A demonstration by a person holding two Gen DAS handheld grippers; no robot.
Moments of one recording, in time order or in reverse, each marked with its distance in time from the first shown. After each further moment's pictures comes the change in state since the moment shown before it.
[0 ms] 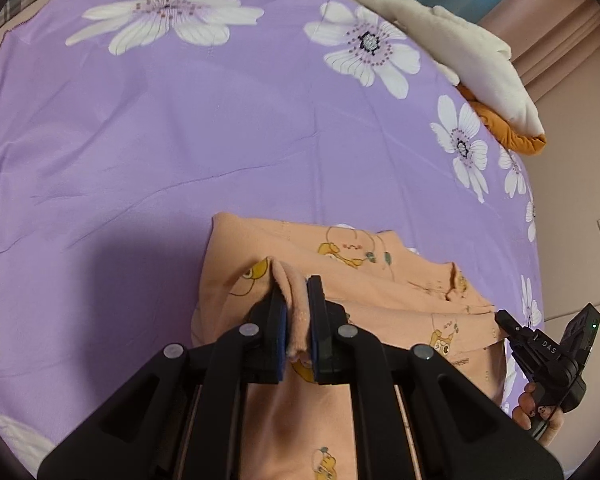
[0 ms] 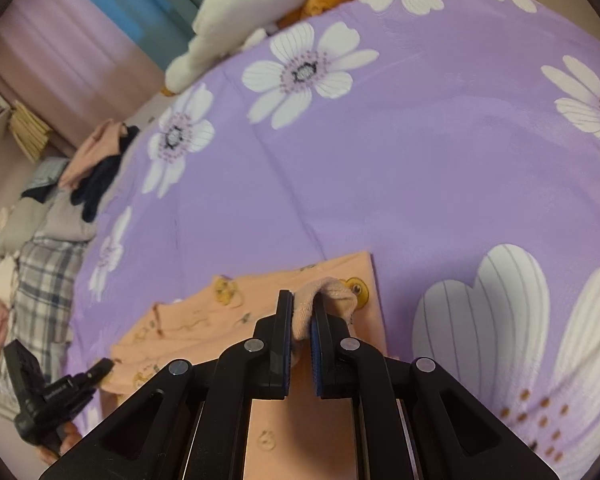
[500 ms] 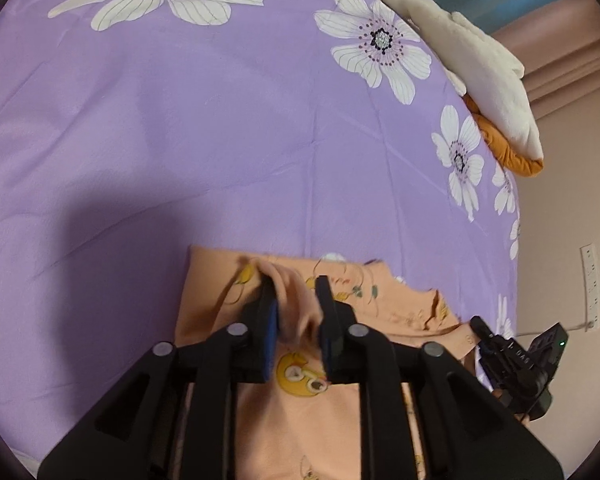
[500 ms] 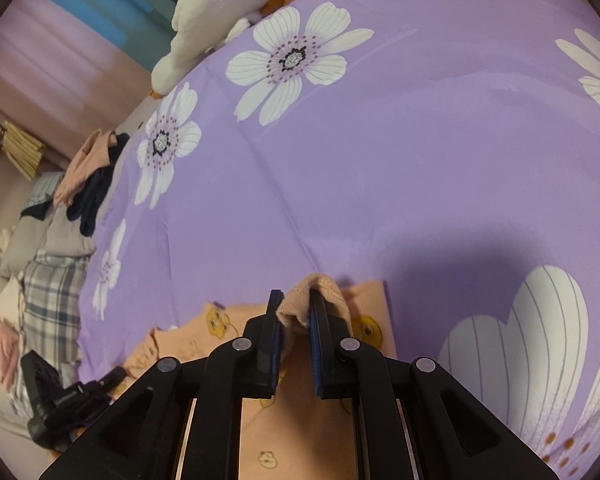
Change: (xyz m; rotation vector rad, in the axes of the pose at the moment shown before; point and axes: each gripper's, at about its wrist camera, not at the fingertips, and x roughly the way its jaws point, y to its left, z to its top) left arm 0.012 0.005 0.029 -0.109 0.071 -0.079; right arm 0.019 -0.007 0.022 0.086 0.035 0.052
